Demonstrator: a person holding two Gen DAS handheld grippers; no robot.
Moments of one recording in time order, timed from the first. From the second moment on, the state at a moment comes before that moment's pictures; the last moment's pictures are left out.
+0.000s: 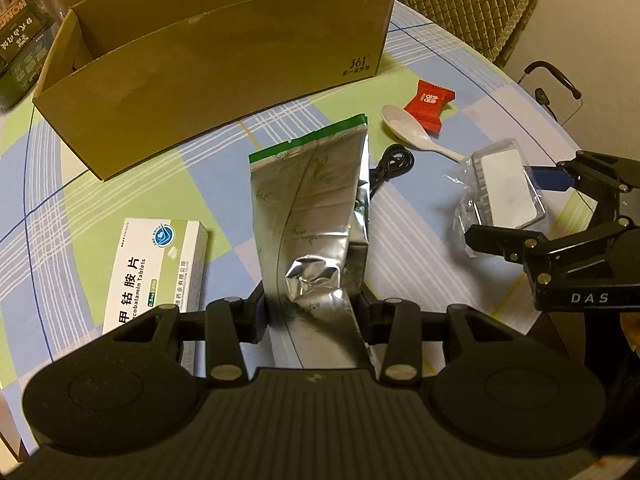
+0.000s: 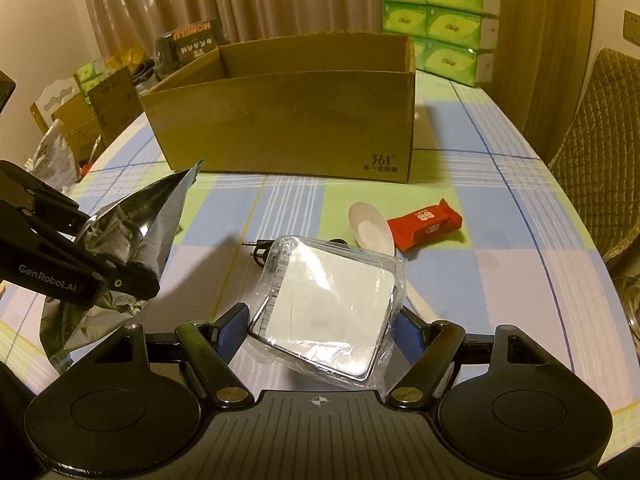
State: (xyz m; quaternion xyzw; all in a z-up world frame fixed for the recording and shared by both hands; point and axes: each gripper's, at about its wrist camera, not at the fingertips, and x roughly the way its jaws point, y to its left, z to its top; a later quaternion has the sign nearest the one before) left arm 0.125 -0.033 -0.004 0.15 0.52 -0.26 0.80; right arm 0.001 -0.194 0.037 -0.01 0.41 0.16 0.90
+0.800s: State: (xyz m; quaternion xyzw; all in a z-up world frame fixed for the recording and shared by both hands) left arm 0.126 -0.037 0.000 0.15 0.52 -0.26 0.80; right arm 0.004 -0.196 0.038 -0.01 0.41 0.17 0.90
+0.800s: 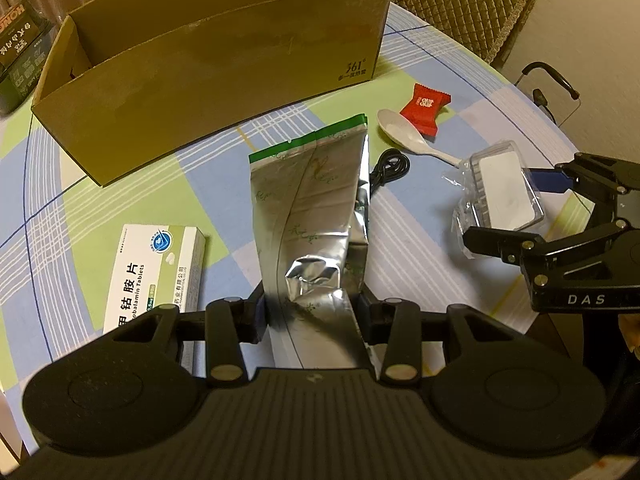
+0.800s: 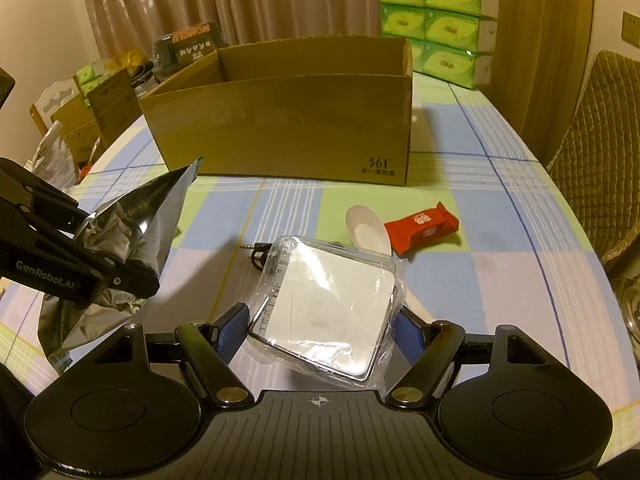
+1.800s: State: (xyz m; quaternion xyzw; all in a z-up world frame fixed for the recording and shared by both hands) left arm 0.225 -0.030 0.114 0.13 0.43 -0.24 0.86; right arm 0.128 -0.174 0.136 -0.02 0.29 0.18 0.94
